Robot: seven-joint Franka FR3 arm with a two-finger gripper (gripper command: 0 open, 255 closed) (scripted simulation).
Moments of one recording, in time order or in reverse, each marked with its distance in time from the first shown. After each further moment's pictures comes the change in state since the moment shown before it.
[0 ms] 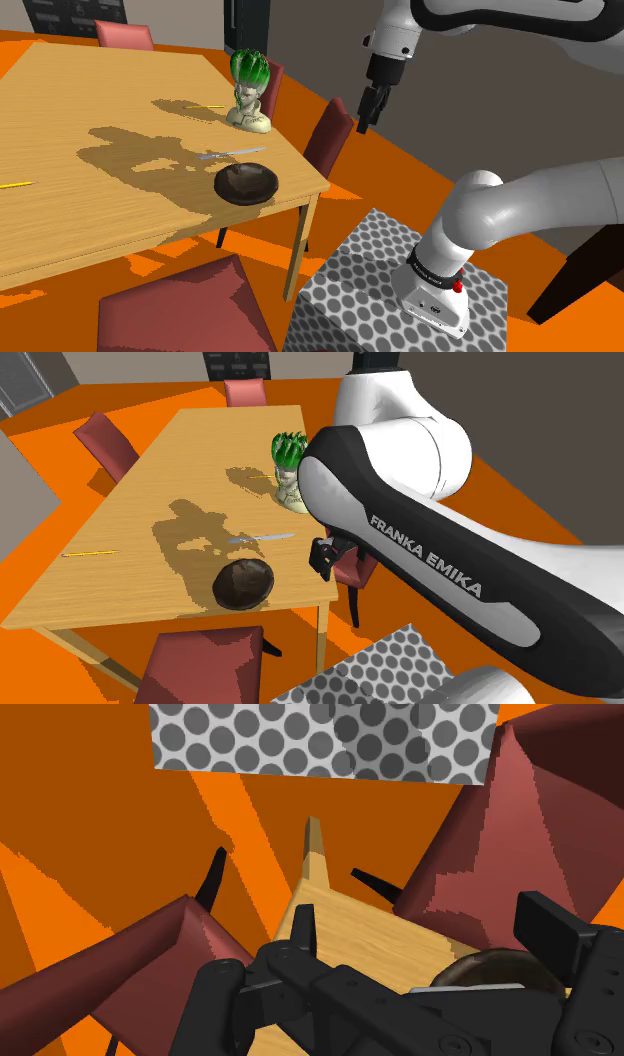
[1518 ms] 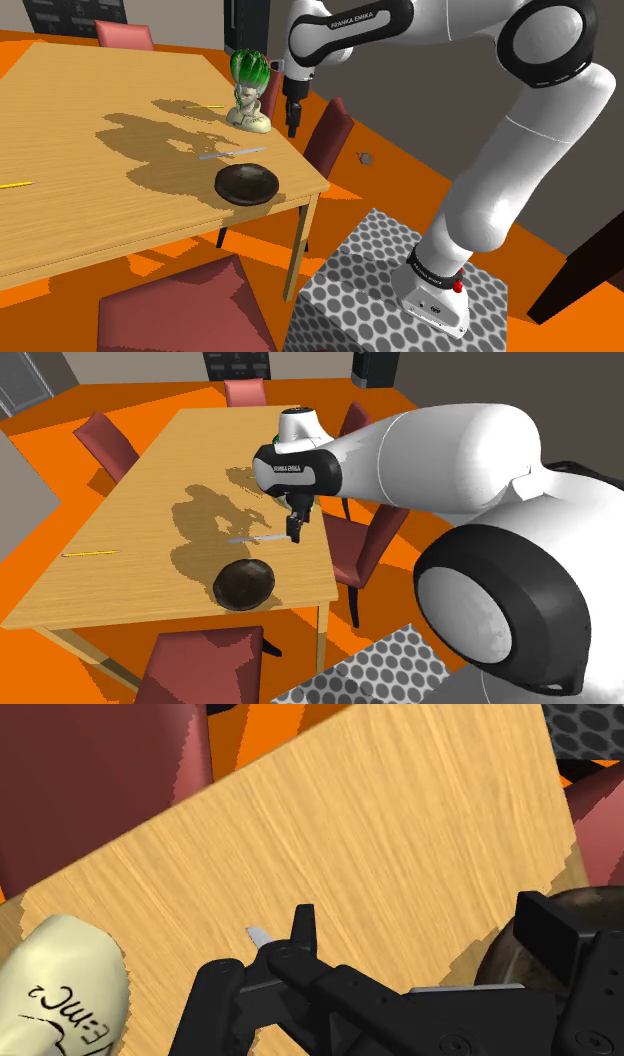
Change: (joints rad) arm 0.111 0.789 -0.123 0.380 -0.069 0.415 -0.678
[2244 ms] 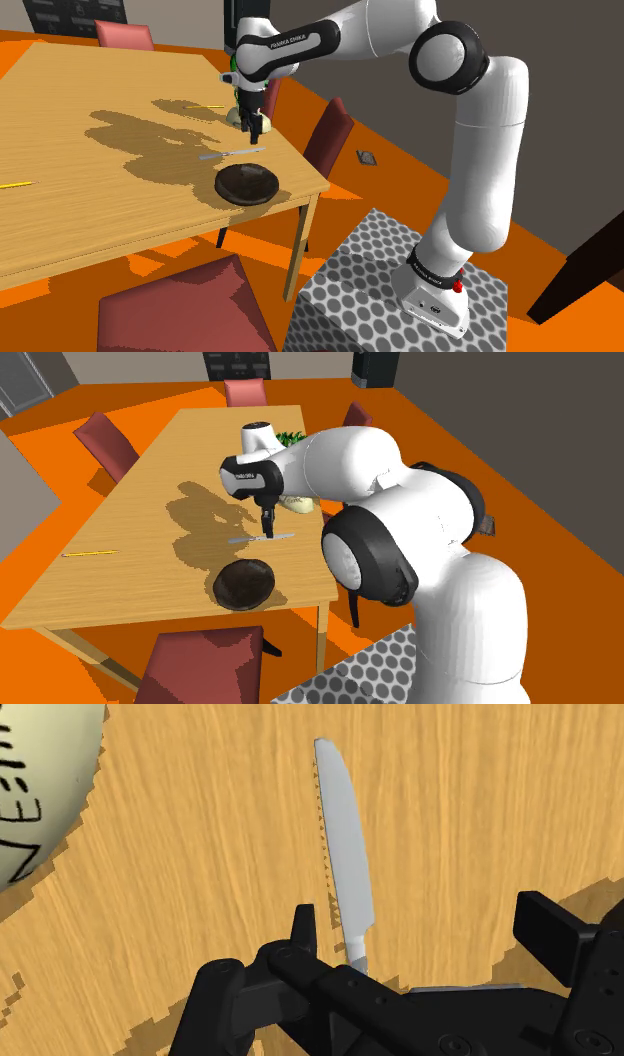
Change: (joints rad) arm 0.031 0.410 0.056 0.396 -0.004 0.024 -0.270
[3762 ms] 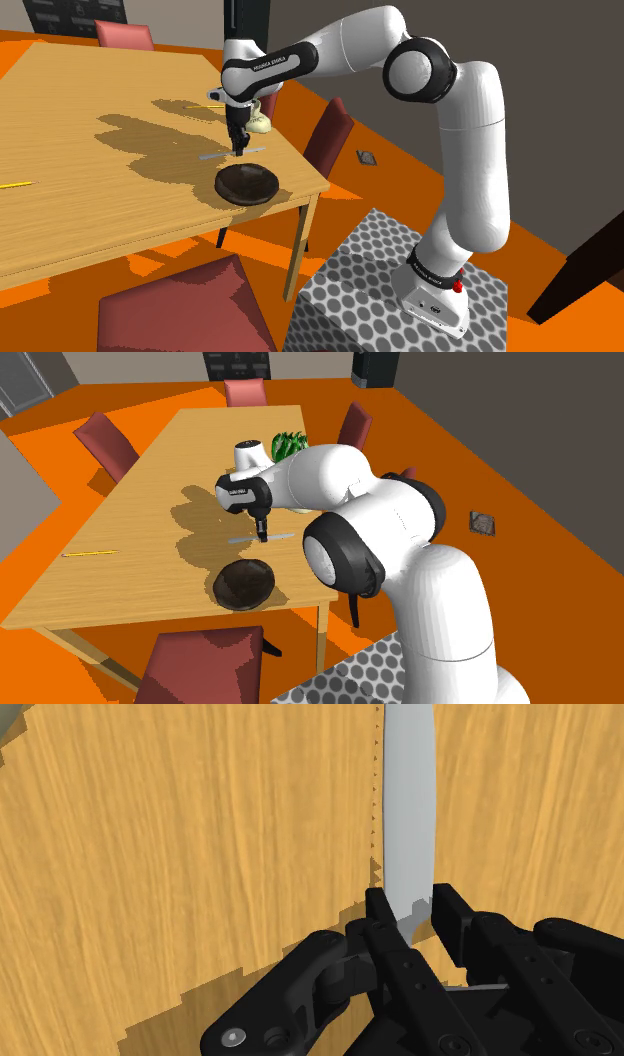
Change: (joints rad) arm 0.010 0.153 0.020 0.092 -0.012 0.064 -0.066
